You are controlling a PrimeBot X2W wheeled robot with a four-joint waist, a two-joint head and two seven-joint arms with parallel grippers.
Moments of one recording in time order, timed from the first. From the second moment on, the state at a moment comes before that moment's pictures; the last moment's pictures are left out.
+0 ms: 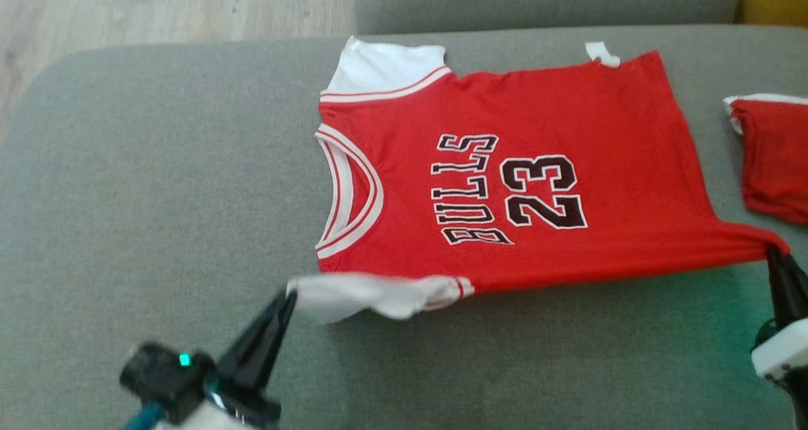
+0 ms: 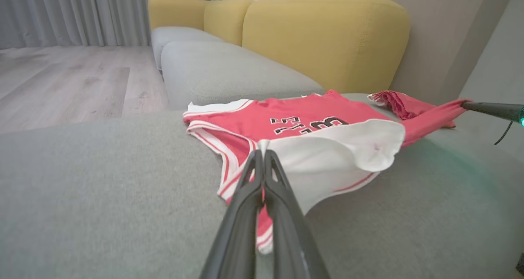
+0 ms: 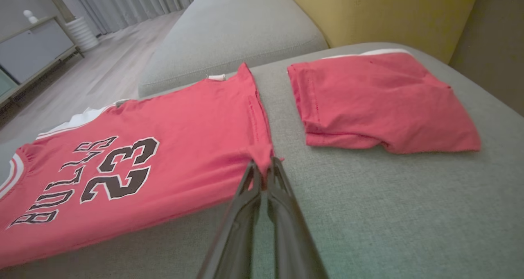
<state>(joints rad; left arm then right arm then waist) -0.03 0.46 -0.58 0.03 -0.47 -0.06 -0.26 0.05 -0.28 -0.17 0.15 0.48 0.13 0.13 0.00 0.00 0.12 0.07</state>
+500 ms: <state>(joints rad) -0.47 0.46 -0.60 0.14 -0.40 -0.12 -0.25 -0.18 -0.26 -0.20 0.17 0.45 0.13 0.21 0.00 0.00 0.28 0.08</state>
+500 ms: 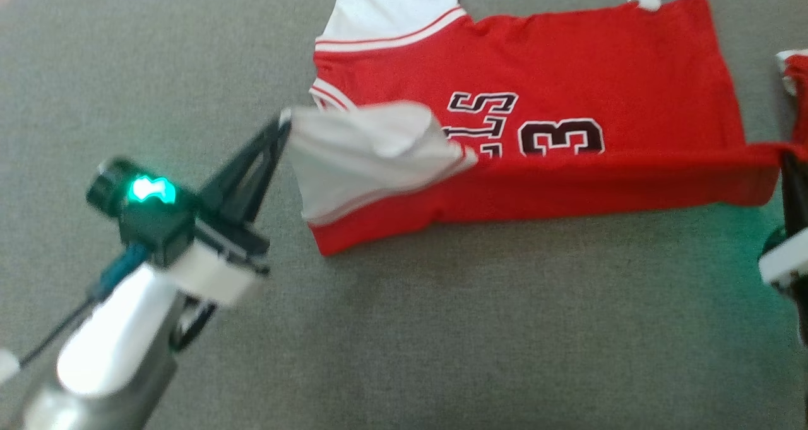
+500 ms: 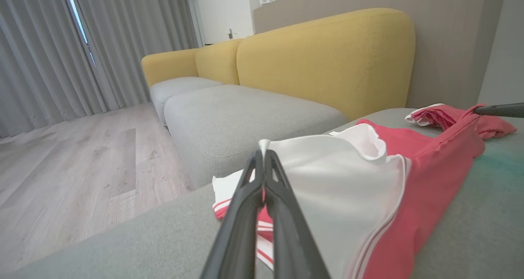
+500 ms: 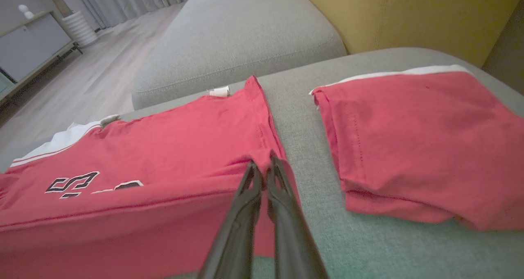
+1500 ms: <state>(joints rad) -0.35 0.22 -0.48 0.35 -0.46 -0.09 -0.26 -0.33 -0.24 -0.15 0.38 0.44 0.13 0.09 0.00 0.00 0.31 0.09</state>
